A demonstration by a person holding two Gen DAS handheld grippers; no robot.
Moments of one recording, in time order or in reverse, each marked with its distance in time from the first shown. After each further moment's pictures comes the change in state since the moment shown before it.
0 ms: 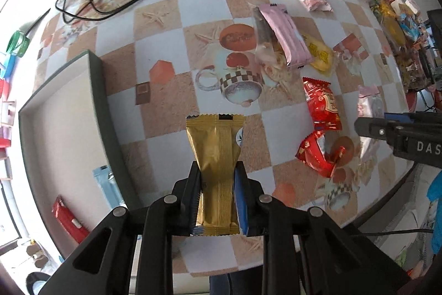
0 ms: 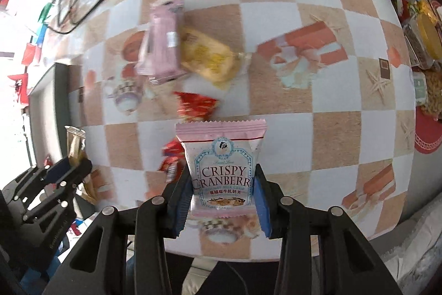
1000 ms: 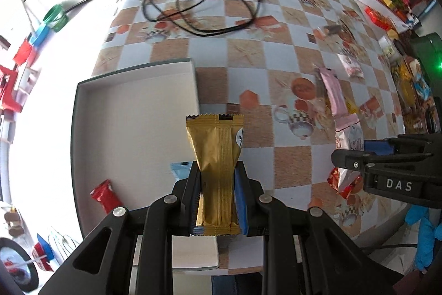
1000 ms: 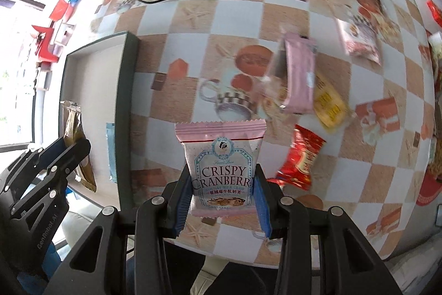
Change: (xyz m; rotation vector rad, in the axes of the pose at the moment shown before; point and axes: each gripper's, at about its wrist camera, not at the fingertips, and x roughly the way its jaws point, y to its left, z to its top) left arm -0.057 0.099 -0.023 -0.228 -0.163 0.044; right arm -0.011 0.119 0.012 -0.260 -0.013 0.008
